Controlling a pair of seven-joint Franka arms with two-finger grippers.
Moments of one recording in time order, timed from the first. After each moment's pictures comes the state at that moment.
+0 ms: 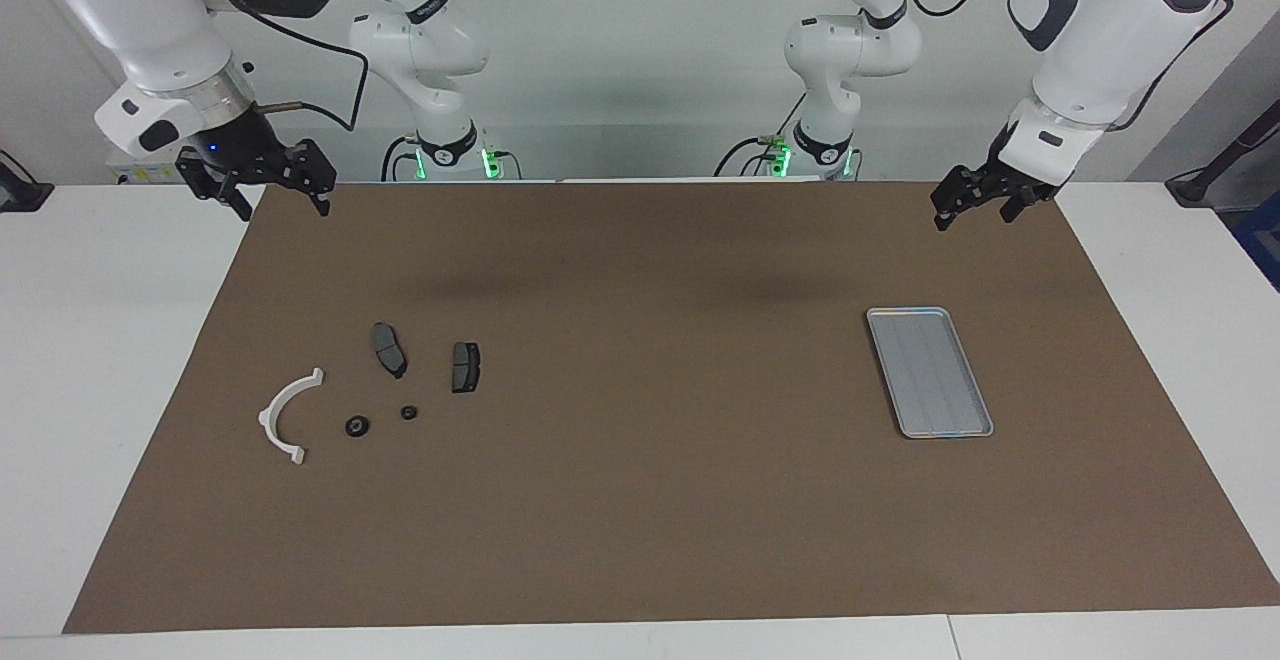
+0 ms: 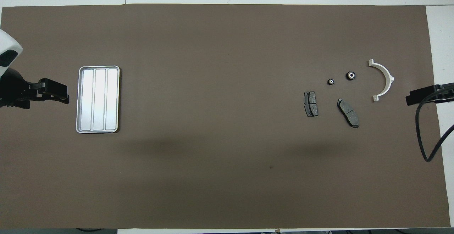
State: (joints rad) left arm -0.10 -0.02 0.04 -1.67 0.00 1.56 -0.12; right arm -0.07 -0.08 -0.02 -1.71 0.00 1.59 -0.14
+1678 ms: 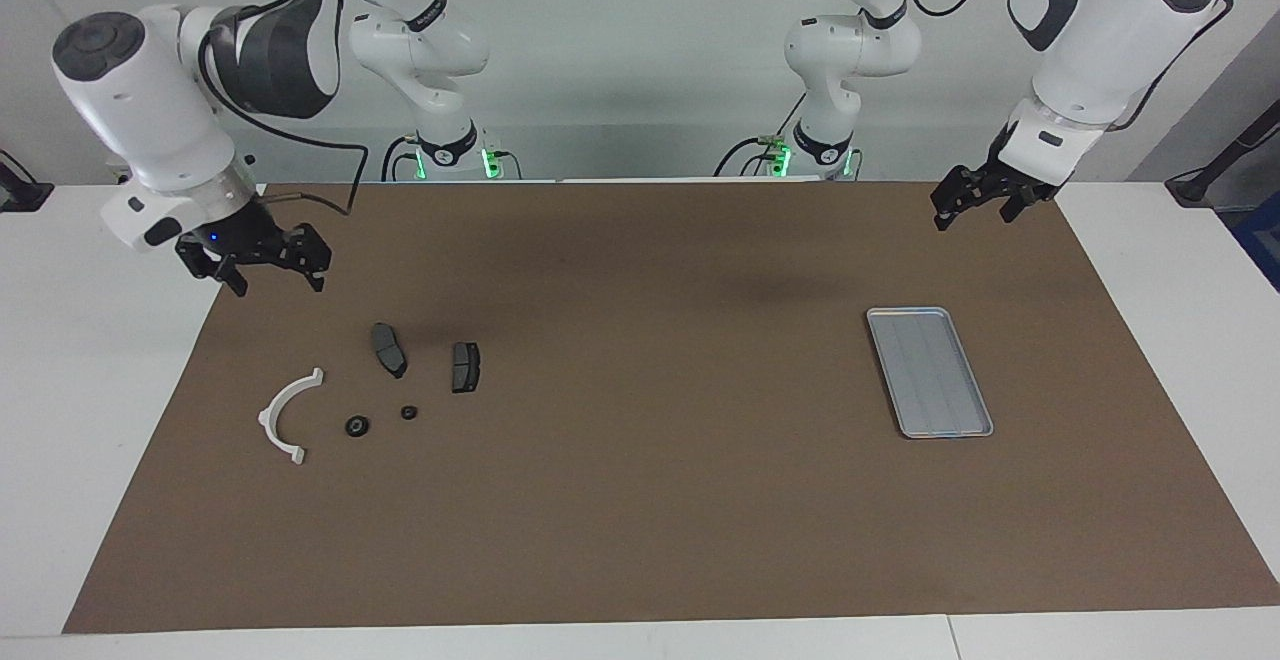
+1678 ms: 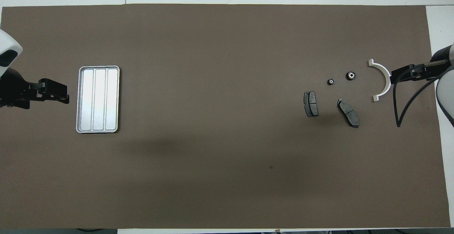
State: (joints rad) left arm -0.10 -0.02 0.04 -1.67 0.00 1.56 -0.12; right arm -0.09 0.22 -0.02 -1.64 -0.02 1.87 -0.17
